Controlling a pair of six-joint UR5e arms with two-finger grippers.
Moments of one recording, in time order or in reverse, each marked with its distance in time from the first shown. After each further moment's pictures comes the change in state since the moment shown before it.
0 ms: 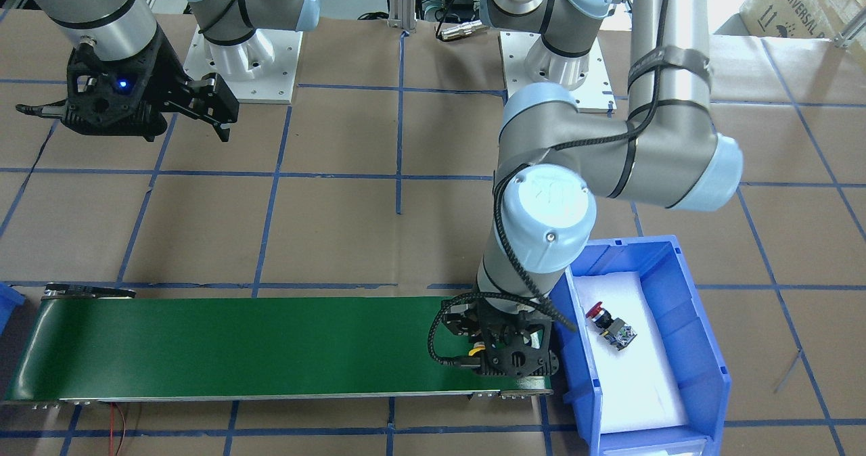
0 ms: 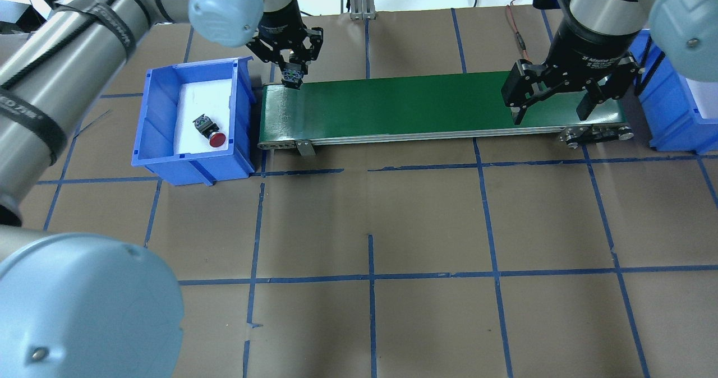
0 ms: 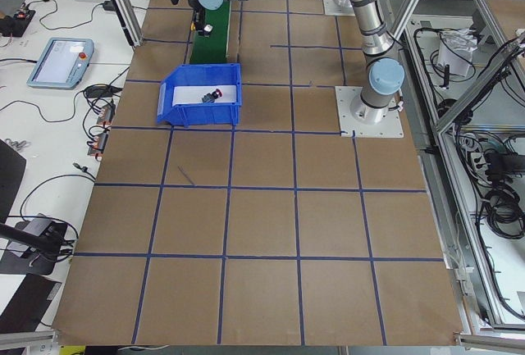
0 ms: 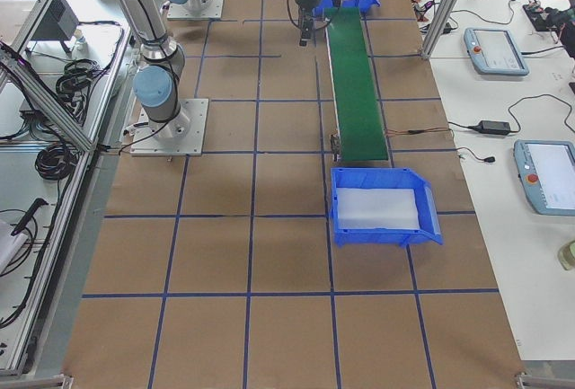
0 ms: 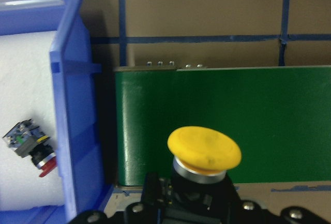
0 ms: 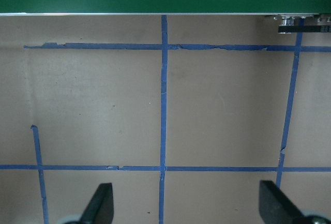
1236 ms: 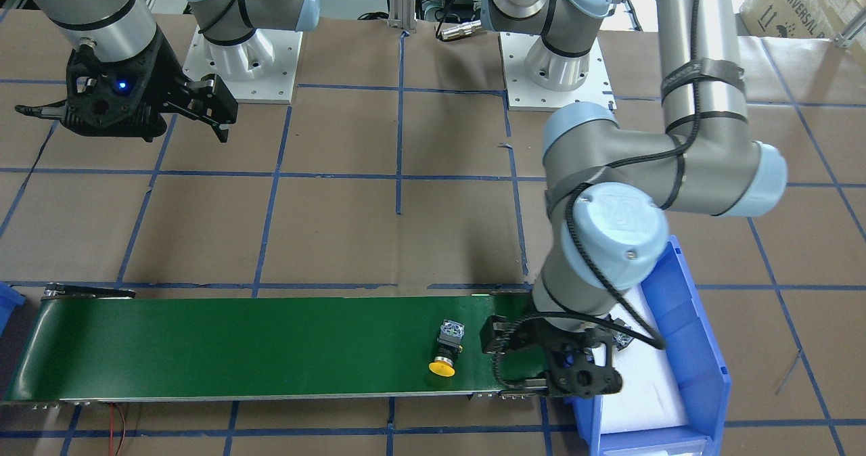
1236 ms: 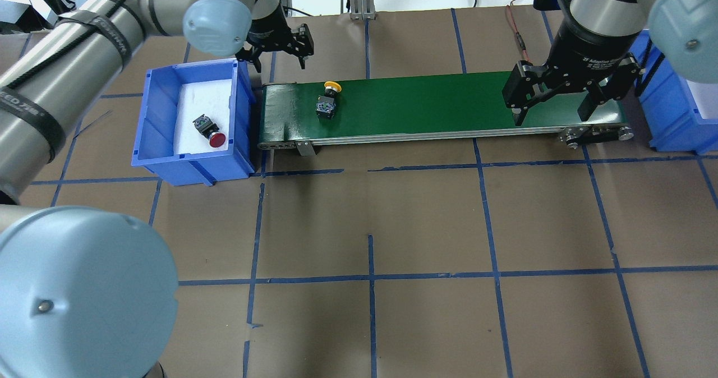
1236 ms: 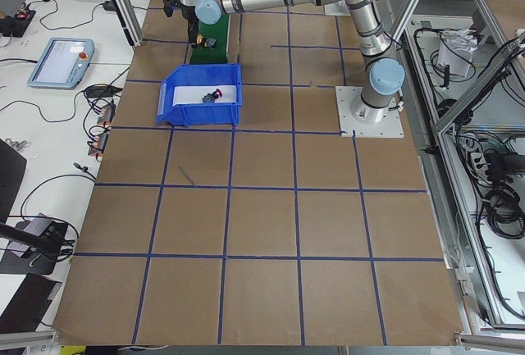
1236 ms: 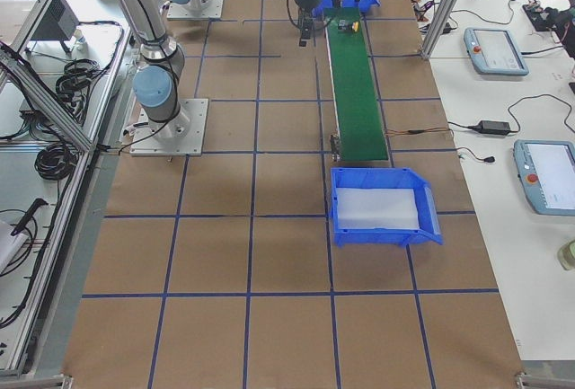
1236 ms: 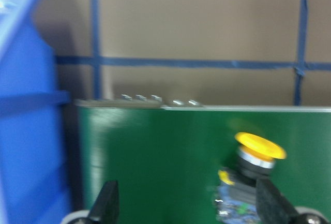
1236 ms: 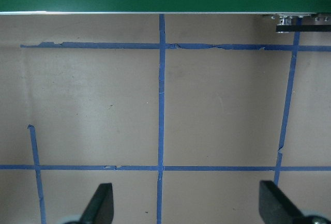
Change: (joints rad) left arm 0.107 0.028 -0.012 0.029 -0.008 0.067; right arm 0.000 0.001 0.001 0.000 -0.008 0.000
